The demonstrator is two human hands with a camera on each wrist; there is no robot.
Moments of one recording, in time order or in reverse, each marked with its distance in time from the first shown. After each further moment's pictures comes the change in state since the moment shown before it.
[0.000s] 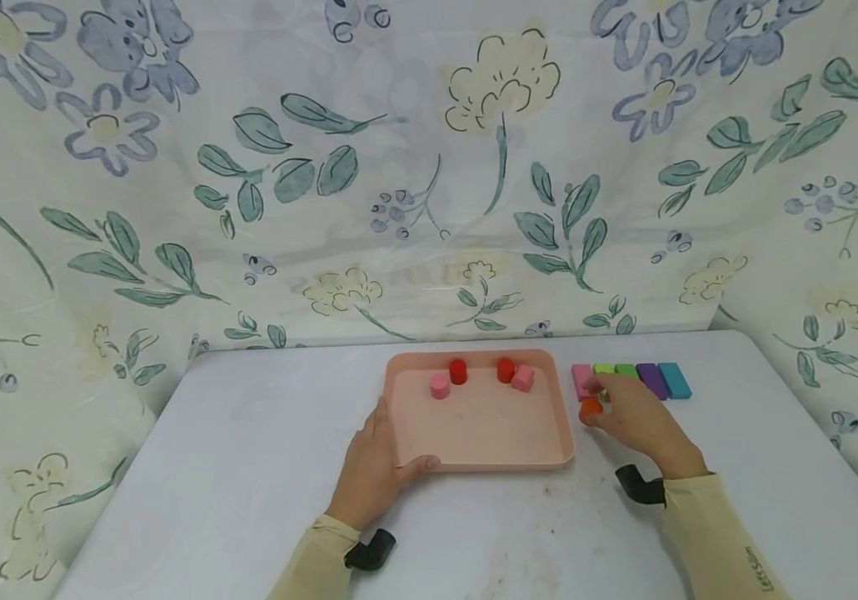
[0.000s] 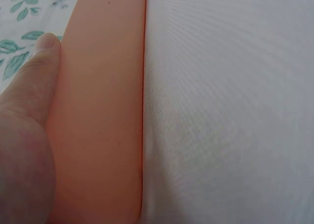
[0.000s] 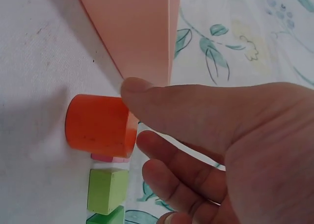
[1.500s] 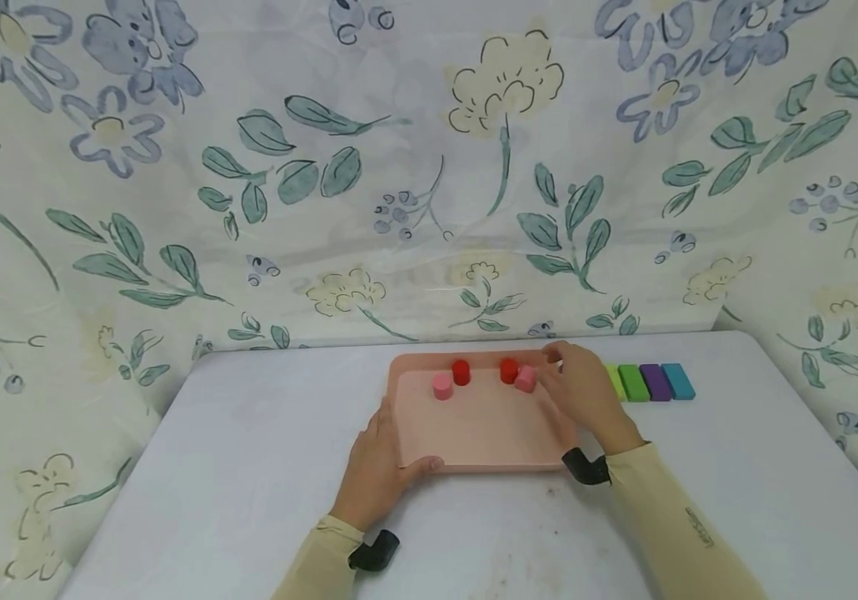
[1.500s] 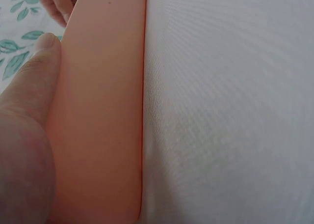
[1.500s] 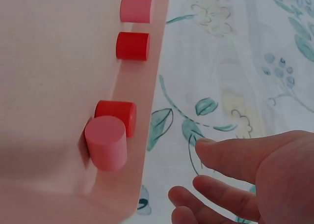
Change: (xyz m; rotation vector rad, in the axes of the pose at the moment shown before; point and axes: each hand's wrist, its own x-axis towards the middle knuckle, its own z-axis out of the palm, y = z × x) left_hand -0.001 0.001 -0.001 0.001 0.008 0.004; right_hand 0.034 -0.061 0.018 0.063 0.212 -0.012
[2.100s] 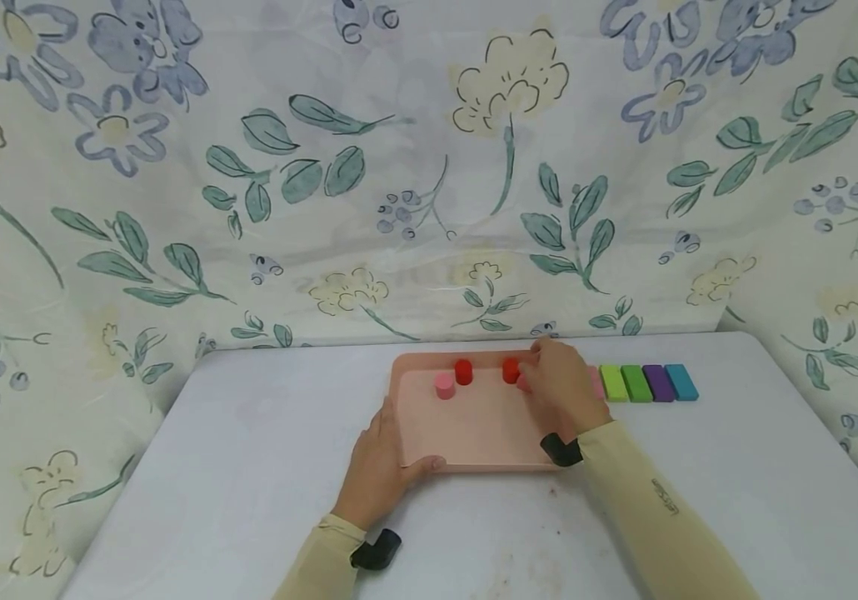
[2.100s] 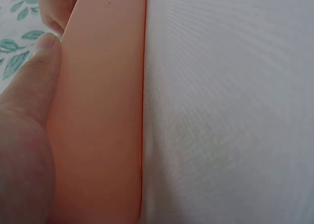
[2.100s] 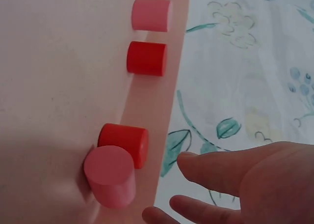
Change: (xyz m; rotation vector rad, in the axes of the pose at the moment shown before) left_hand -0.001 -0.001 0.000 -0.010 0.008 -0.007; right_hand 0.025 -0.025 0.015 0.030 -0.126 0.243
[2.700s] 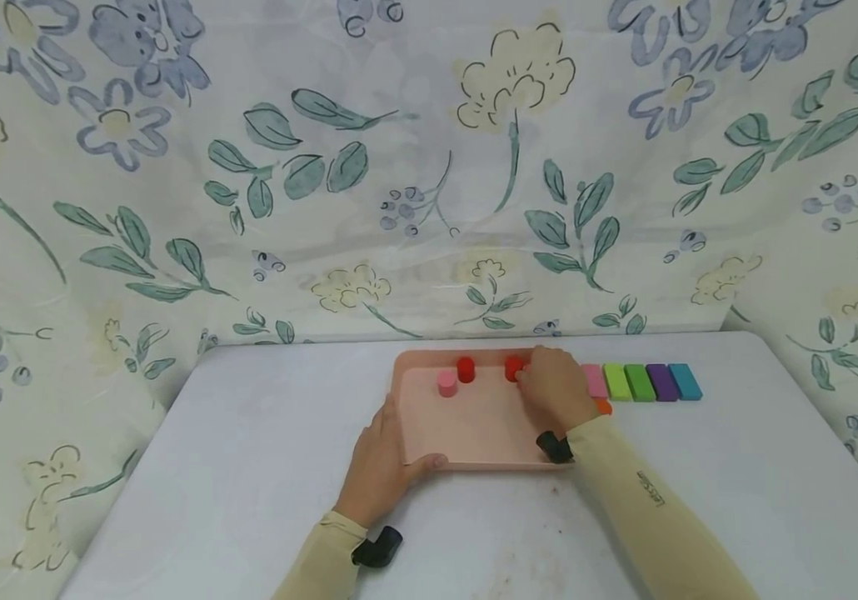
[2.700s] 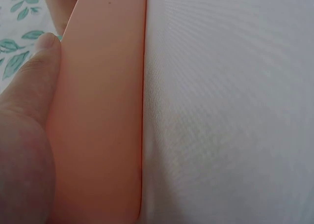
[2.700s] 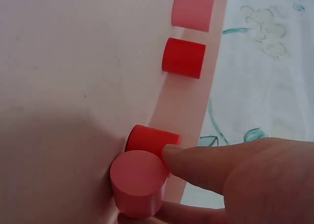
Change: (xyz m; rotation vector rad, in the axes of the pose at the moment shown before) left_hand 0.000 0.001 -0.001 0.004 -0.015 0.001; right_hand 0.004 0.008 0.022 -0.100 -0.025 -0.017
